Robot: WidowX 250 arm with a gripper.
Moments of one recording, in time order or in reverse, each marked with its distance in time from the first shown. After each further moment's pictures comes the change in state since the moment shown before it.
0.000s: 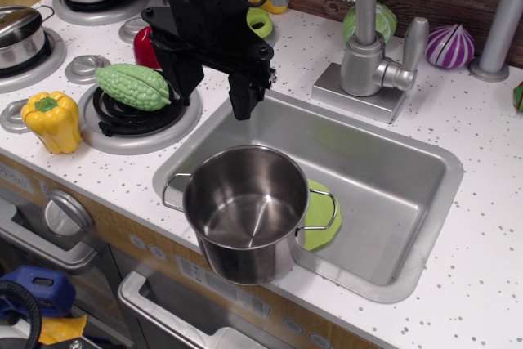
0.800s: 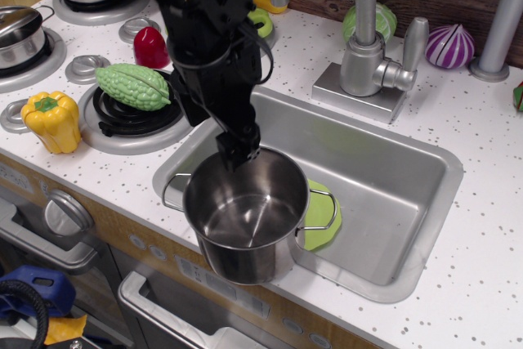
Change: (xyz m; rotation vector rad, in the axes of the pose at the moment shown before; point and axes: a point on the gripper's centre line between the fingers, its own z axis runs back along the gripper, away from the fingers) arm -0.019 -0.011 -0.031 0.047 -0.052 -0.467
